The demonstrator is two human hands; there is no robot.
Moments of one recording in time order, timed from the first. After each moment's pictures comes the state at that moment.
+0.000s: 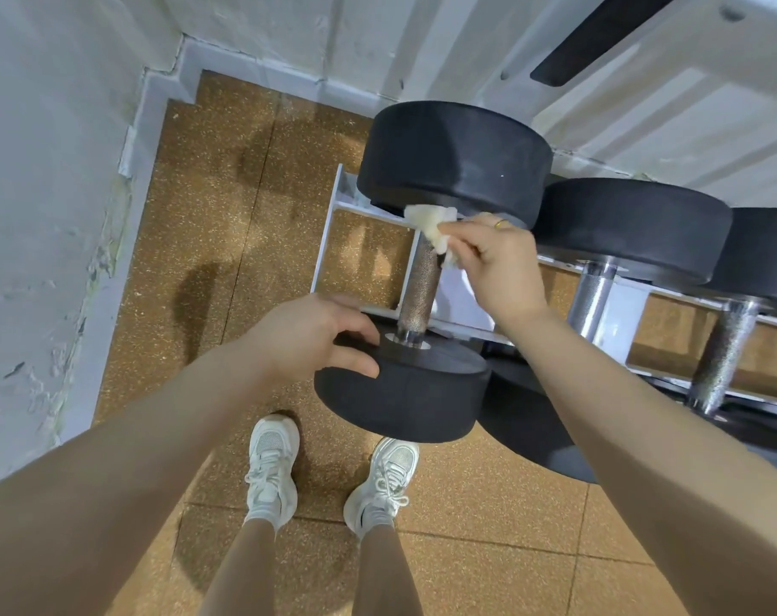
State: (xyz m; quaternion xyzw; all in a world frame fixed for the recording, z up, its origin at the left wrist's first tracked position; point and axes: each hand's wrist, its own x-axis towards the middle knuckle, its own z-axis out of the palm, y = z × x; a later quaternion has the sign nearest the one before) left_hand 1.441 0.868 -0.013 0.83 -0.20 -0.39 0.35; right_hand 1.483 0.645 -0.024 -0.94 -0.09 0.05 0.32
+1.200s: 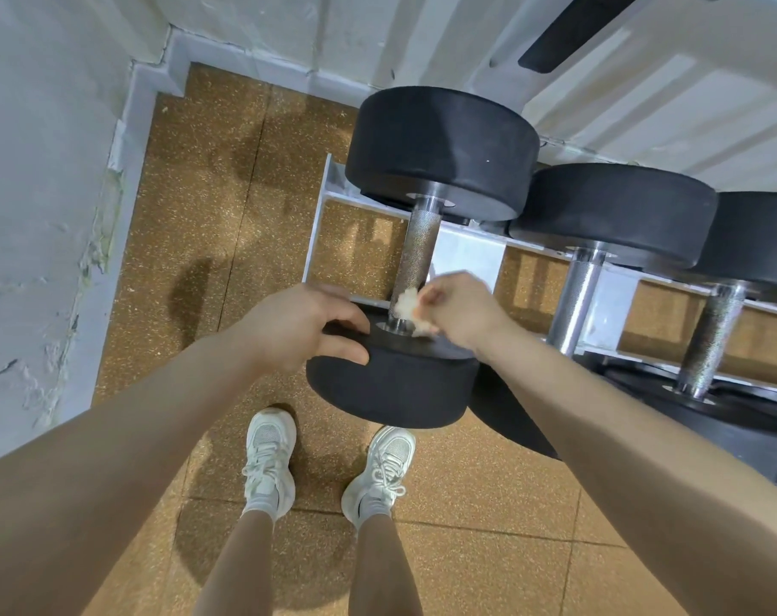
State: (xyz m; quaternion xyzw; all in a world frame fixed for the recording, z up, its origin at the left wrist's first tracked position) left_hand 1.439 0.865 -0.011 0.83 -0.19 -0.39 0.34; right_hand 1.450 0.661 -0.029 -0.86 0.14 0.36 0.33
